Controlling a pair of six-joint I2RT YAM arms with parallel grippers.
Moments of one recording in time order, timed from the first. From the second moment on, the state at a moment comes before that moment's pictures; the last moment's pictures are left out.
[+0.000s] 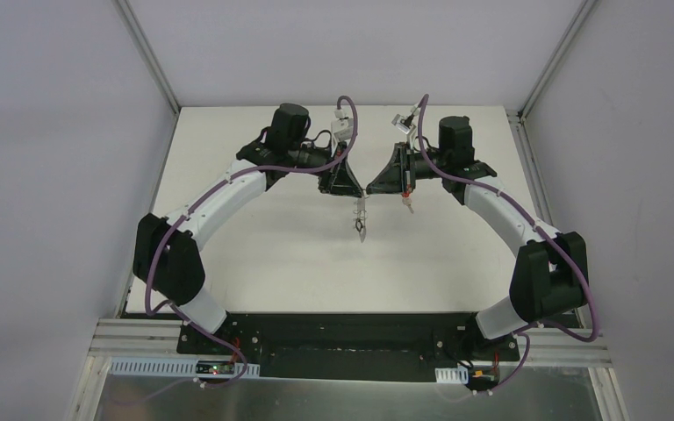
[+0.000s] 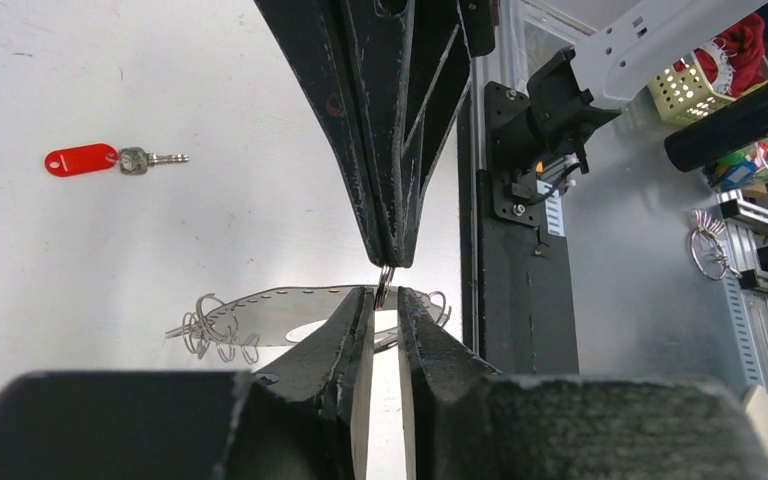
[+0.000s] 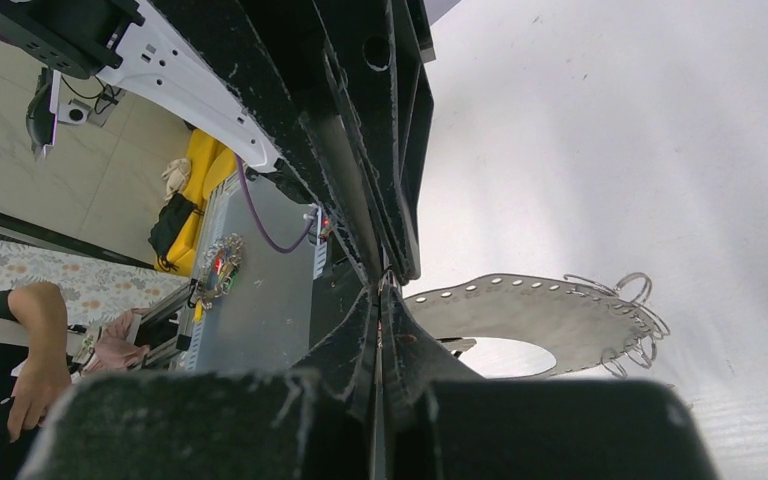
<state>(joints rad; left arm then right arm) -0.52 1.61 1.40 -0.34 1.05 0.05 0.32 1.52 1.14 -0.05 -1.30 0.31</state>
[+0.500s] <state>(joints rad) -0.52 1.62 1.40 -0.27 1.07 -0.01 0.32 1.52 1.14 -0.02 -1.30 0.36</state>
